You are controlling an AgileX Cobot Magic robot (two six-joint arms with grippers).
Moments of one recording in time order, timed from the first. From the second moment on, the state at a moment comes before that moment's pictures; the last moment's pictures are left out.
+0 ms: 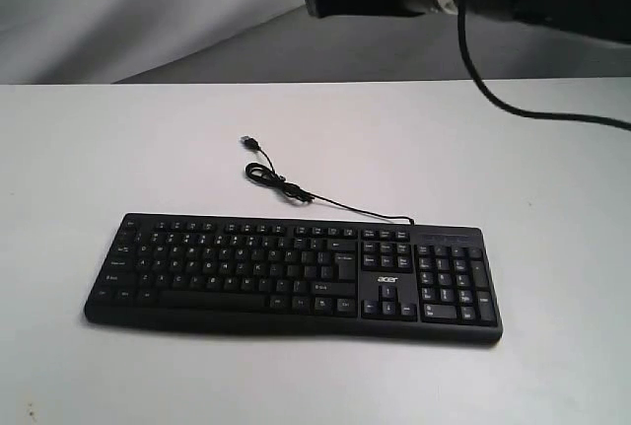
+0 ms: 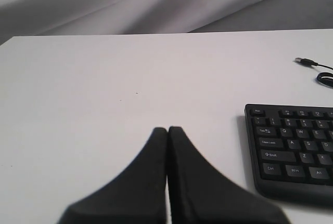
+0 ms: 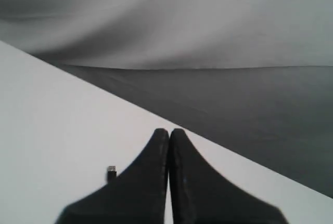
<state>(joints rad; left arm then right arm) 0.19 0.11 0.00 0.12 0.27 -0.07 0.56 1.61 -1.27 -1.16 0.14 1.09</state>
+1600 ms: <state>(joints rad) 0.19 0.11 0.00 0.12 0.27 -0.07 0.69 2.02 -1.29 0.65 0.47 -1.03</state>
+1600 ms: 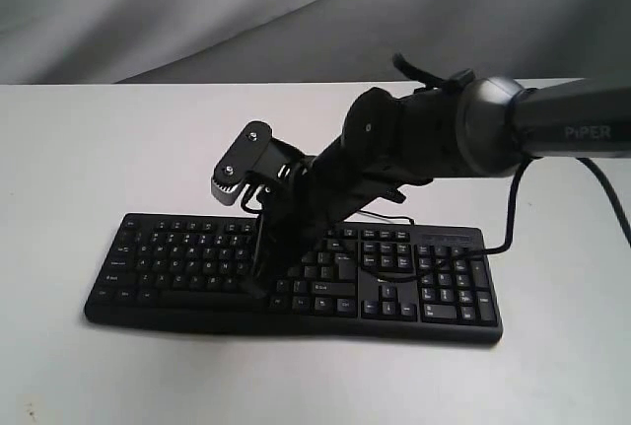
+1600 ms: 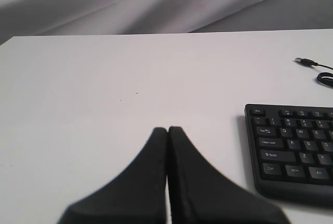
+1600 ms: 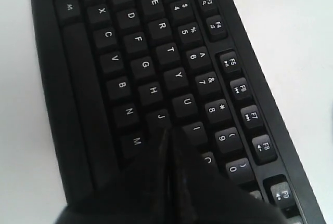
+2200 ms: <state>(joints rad) 0.19 0.11 0.00 0.12 0.27 -0.07 0.69 2.05 -1.29 0.64 0.48 -1.05</state>
